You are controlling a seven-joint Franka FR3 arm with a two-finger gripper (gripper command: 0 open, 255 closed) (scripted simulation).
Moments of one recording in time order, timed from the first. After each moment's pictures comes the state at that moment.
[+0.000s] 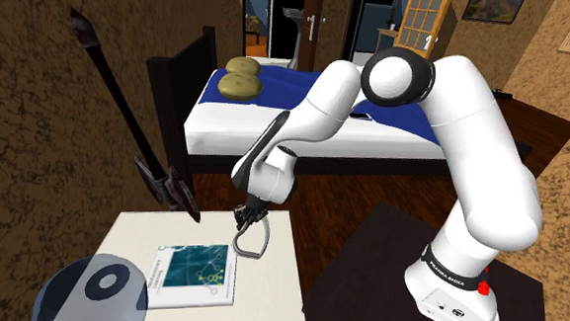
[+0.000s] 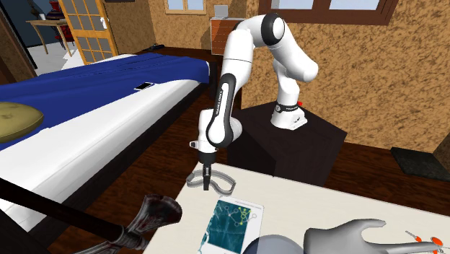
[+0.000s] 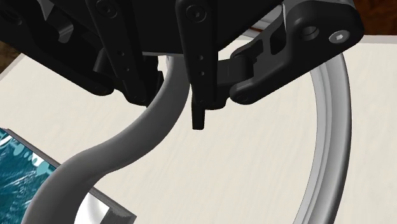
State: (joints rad) arm 0.04 0.75 0.31 -2.06 1.10 3.08 -0.48
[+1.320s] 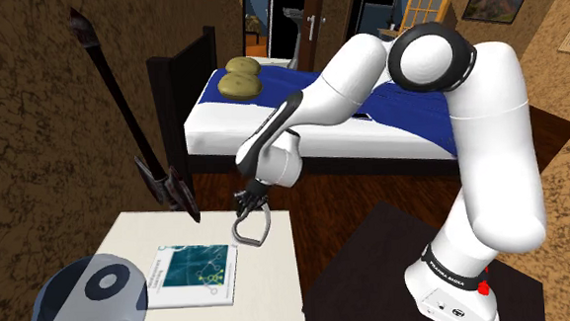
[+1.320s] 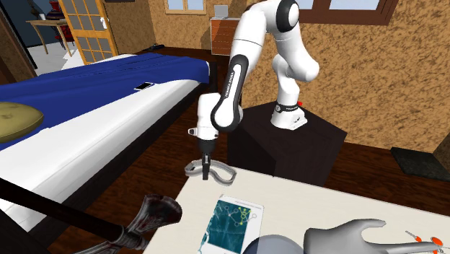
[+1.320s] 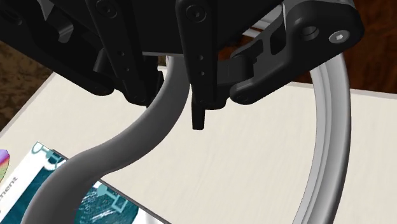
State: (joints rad) arm 0.14 0.55 0.20 -2.17 1.00 2.97 -0.31
